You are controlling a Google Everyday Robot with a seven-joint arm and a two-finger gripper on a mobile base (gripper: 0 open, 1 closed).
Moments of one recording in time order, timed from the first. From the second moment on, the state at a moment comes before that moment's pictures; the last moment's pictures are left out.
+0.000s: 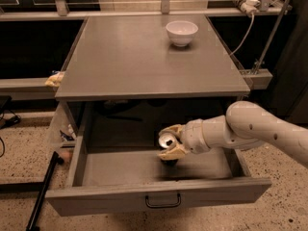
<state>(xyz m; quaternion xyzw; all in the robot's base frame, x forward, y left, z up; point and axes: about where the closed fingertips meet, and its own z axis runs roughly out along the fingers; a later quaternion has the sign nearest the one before) 0.533 -0.049 0.684 -0.58 0.66 0.26 0.39</state>
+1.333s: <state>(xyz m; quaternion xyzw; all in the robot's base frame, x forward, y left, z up) 0.560 -0.047 0.923 -0.55 0.71 0.22 0.38</state>
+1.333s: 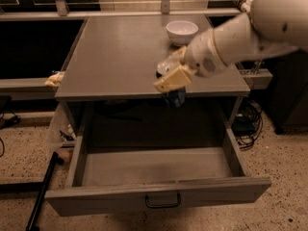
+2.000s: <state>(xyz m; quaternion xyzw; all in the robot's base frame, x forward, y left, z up) 0.572 -0.039 0.959 -0.56 0.70 0.21 0.40</state>
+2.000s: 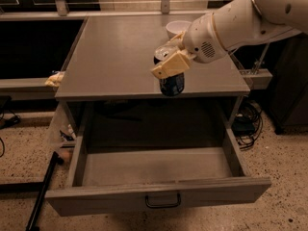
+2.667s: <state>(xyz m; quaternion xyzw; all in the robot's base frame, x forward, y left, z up) 0.627 -0.037 0.952 -0.54 0.70 0.21 0.42</state>
